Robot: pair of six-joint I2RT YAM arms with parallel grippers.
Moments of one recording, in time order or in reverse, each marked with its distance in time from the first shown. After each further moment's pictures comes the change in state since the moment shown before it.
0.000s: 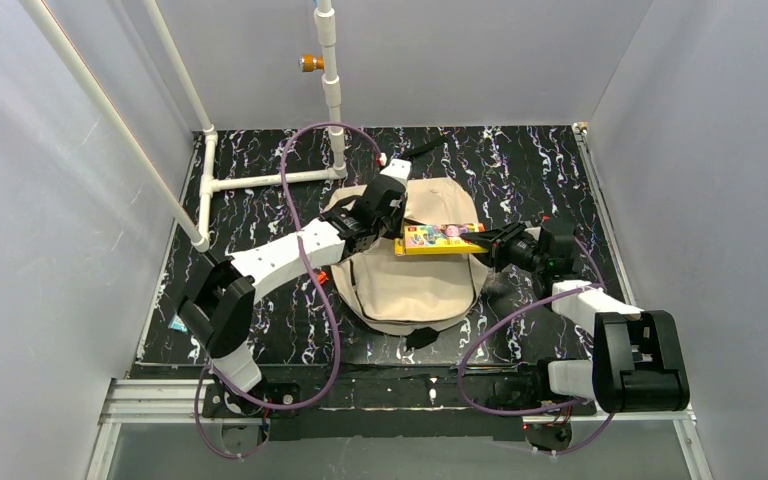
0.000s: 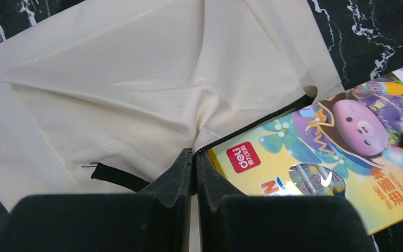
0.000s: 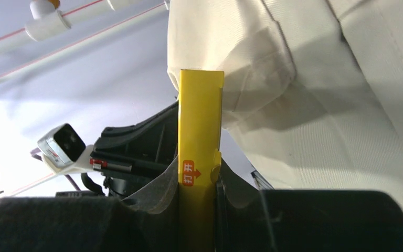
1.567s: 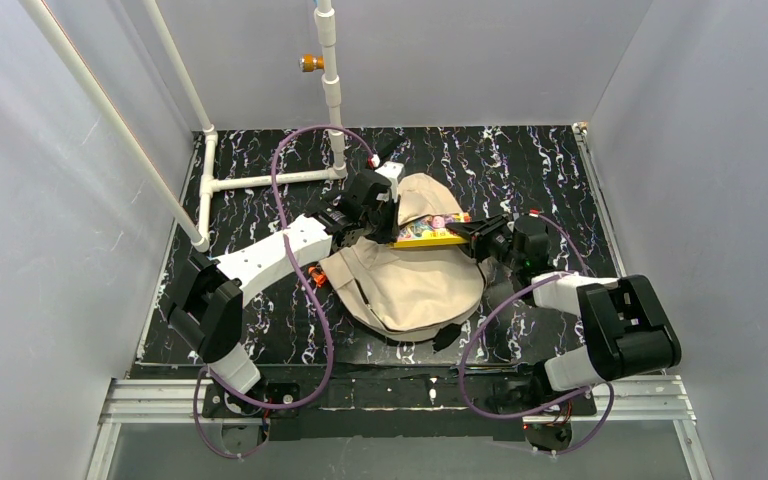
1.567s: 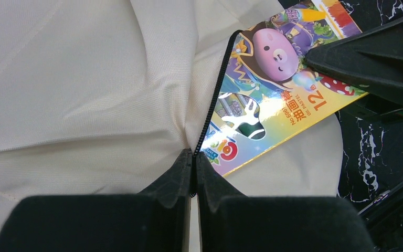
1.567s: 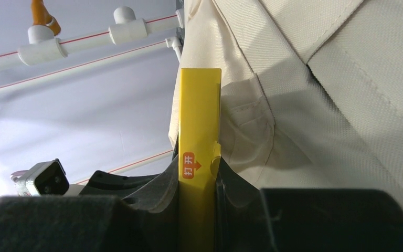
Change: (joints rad) left arm 0.056 -0.064 -0.013 -0.114 0.272 -0.060; right arm 0.180 0.163 0.000 0.247 0.328 0.021
